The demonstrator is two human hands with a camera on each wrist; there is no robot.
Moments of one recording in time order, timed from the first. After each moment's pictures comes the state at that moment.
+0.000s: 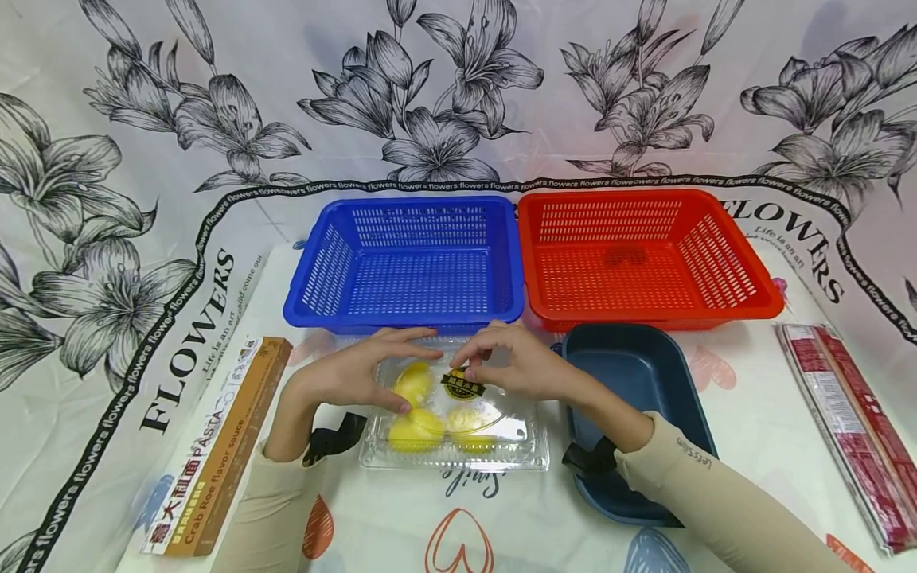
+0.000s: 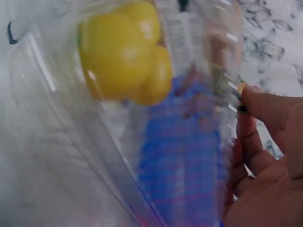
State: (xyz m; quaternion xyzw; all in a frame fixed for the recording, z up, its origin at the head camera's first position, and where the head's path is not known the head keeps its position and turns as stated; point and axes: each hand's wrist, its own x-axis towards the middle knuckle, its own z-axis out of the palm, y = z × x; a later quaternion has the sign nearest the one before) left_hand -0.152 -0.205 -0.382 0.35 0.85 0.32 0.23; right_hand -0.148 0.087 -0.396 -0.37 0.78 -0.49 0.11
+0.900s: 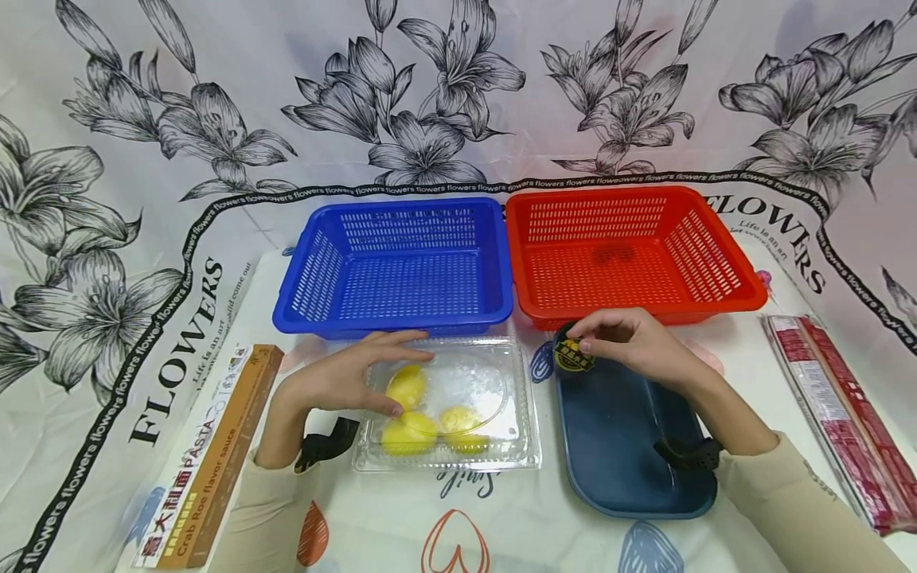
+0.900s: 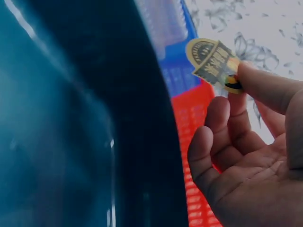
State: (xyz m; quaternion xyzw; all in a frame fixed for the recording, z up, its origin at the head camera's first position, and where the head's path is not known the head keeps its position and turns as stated) left_hand -0.153 -0.206 -0.384 0.35 0.85 0.33 0.22; right_hand -0.141 0.234 -0.396 -0.17 0.81 -0.54 0.13
